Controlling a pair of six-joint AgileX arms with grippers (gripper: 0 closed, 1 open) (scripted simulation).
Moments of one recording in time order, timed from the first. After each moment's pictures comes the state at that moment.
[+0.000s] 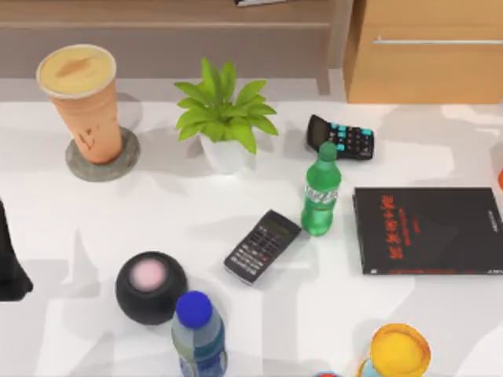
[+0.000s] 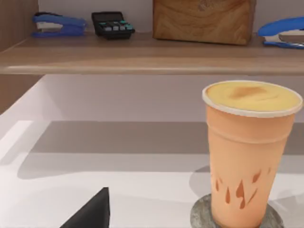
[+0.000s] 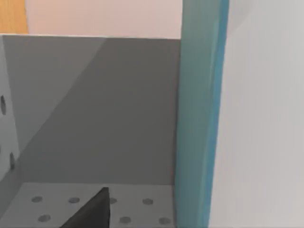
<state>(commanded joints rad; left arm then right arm) 0.00 0.00 0.00 0.00 0.00 0.00 -0.45 2.02 1.42 0.60 -0.42 -0.01</state>
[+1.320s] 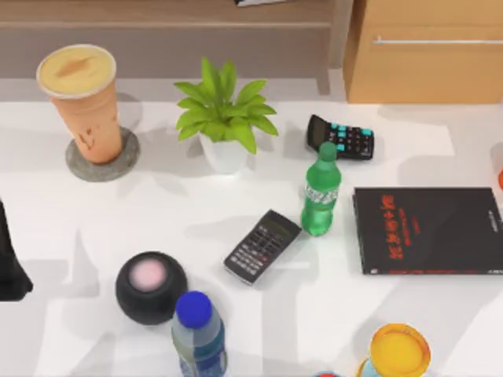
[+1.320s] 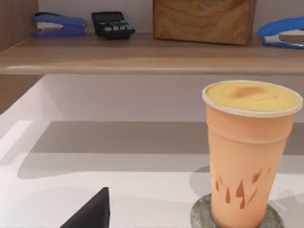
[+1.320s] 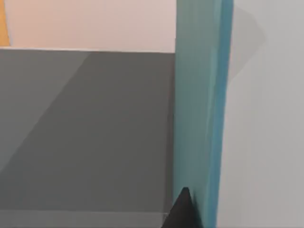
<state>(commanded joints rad) 0.00 0.00 0.00 0.00 0.00 0.00 -0.43 2.12 1.57 0.55 -0.40 -0.01</state>
